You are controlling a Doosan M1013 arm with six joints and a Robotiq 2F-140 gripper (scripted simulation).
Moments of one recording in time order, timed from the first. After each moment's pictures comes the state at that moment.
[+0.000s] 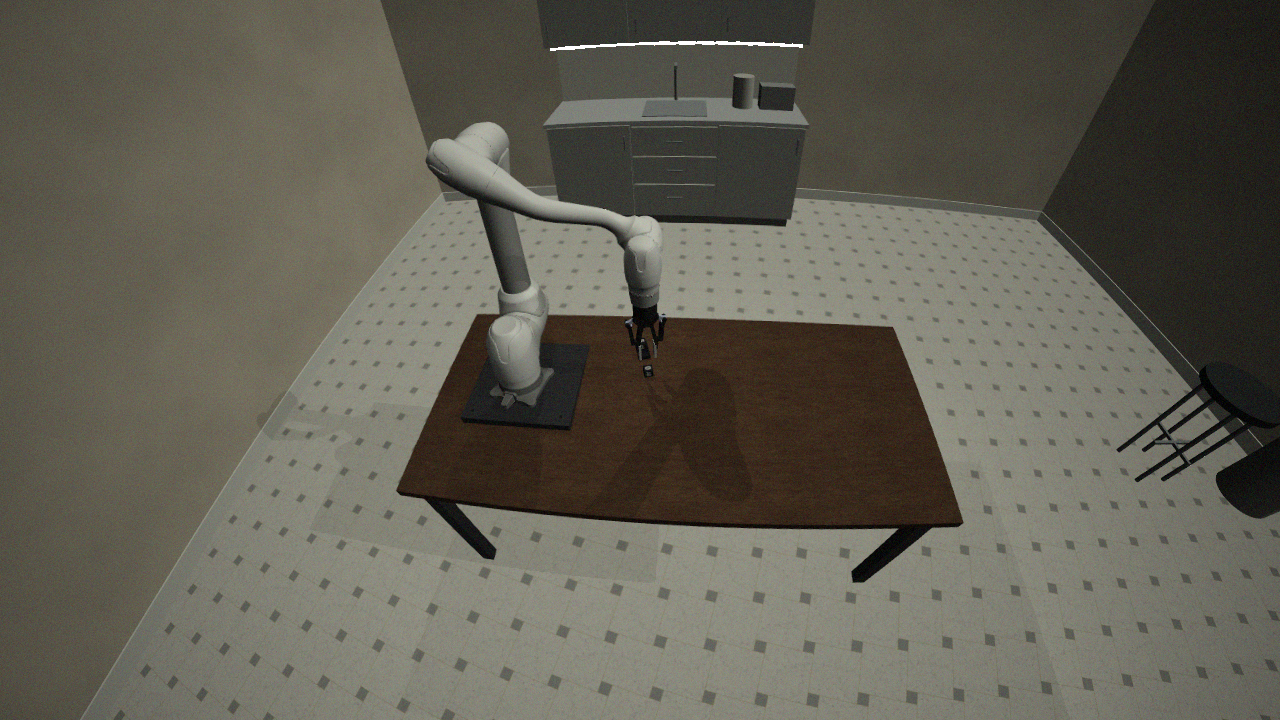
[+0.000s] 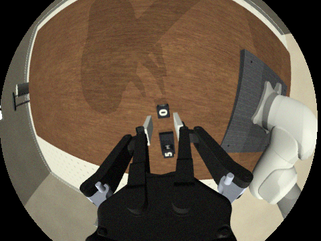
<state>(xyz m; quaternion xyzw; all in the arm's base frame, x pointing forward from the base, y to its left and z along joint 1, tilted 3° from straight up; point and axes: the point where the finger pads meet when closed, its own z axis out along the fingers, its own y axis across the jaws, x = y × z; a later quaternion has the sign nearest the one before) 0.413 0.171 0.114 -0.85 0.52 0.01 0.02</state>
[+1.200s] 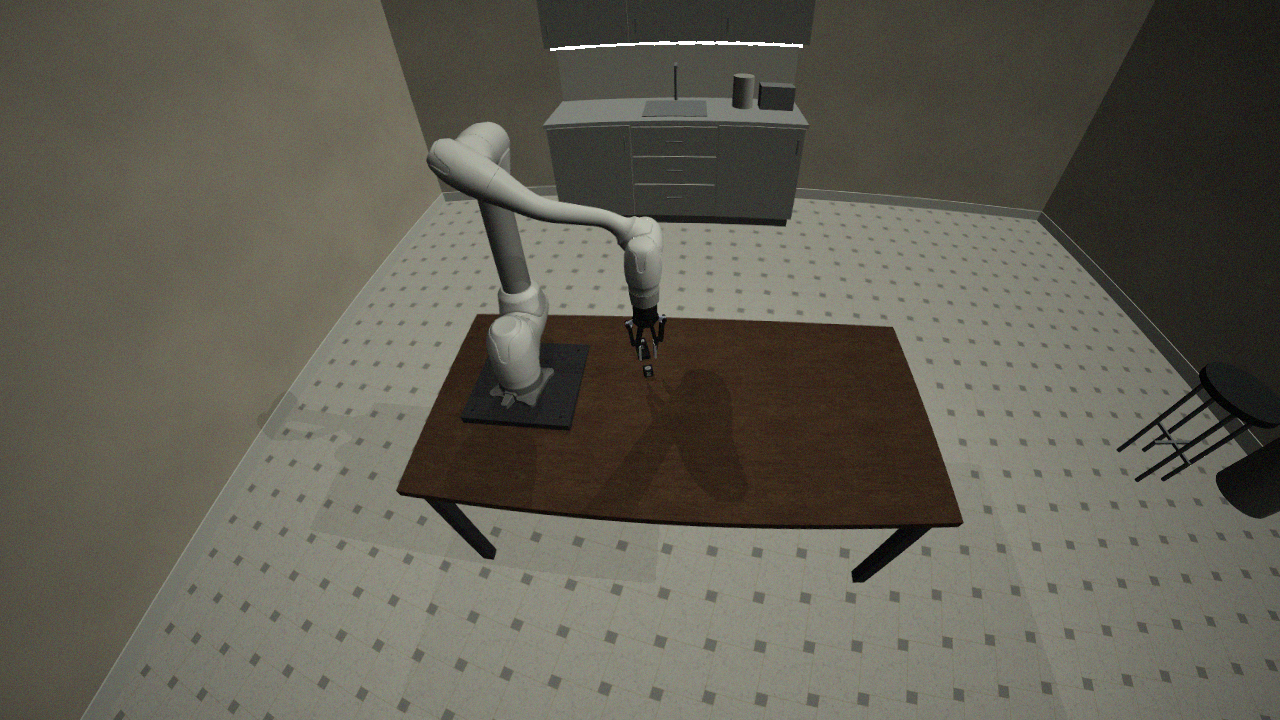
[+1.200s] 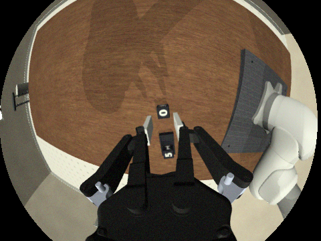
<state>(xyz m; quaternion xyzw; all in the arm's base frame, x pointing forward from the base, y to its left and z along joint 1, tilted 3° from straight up) 0.413 0.171 0.111 -0.85 0.52 0.01 0.02</state>
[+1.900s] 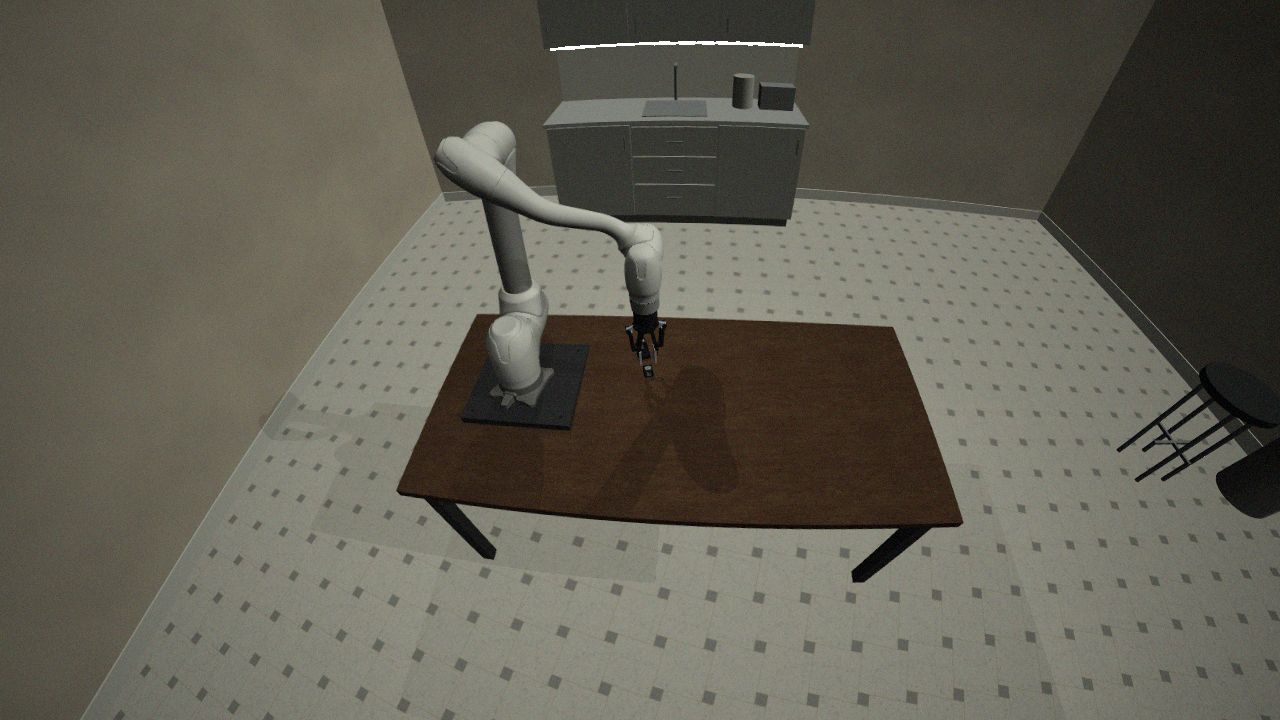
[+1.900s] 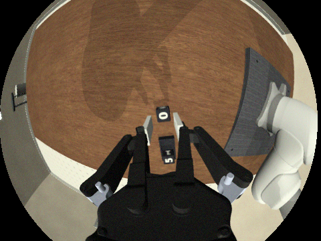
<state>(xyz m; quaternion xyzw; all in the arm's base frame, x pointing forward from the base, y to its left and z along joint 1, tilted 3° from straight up) 0.413 0.172 0.086 -0.85 0.52 0.01 0.02</state>
